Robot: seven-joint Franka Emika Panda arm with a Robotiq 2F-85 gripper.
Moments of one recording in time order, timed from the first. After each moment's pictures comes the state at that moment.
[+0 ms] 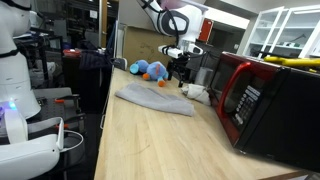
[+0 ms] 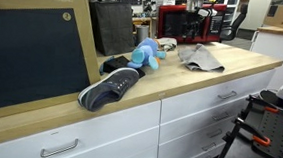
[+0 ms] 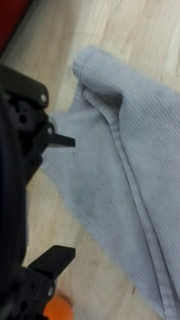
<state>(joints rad) -0.30 0.40 -0.06 -1.78 0.04 2.19 -0.34</state>
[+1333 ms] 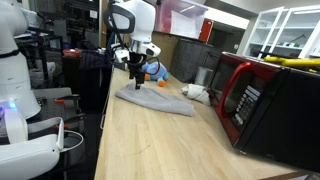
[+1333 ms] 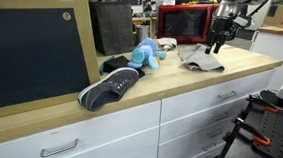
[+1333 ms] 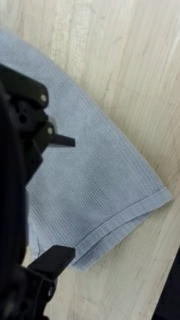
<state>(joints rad) -0.23 -0.10 -0.14 -2.55 0.26 2.47 -0.47</state>
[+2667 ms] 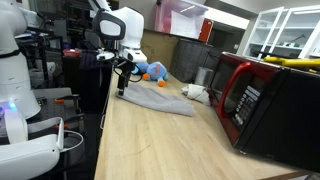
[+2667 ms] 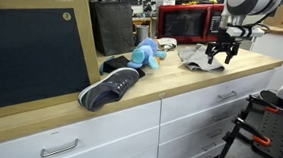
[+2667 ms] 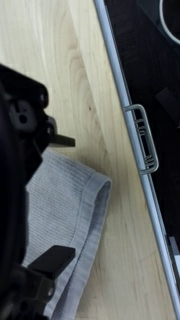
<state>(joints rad) -0.20 -0.12 -0.14 -2.69 0.08 2.56 0.20</state>
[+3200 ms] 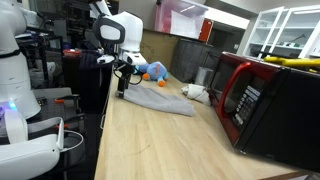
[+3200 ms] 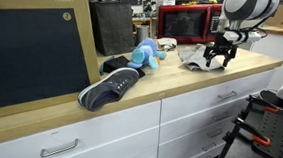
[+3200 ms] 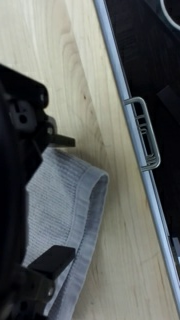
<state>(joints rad) -0.18 -0.08 -0.13 -2.69 0.09 2.61 0.22</state>
